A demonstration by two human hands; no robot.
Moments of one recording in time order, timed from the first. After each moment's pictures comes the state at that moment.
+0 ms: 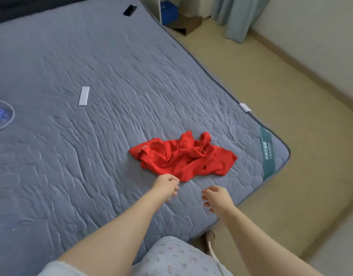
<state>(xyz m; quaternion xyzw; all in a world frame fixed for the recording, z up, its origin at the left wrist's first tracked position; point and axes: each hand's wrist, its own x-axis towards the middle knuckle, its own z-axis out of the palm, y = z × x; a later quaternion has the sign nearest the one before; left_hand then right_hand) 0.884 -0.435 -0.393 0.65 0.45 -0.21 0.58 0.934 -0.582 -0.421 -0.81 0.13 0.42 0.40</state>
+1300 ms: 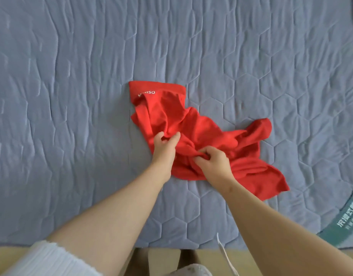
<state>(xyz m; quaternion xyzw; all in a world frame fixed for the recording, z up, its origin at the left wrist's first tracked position) 0.996 -0.402 -0.663 0.29 0.70 0.11 0.65 1.090 -0.485 -0.654 -0.82 -0.25 0.45 0.26</state>
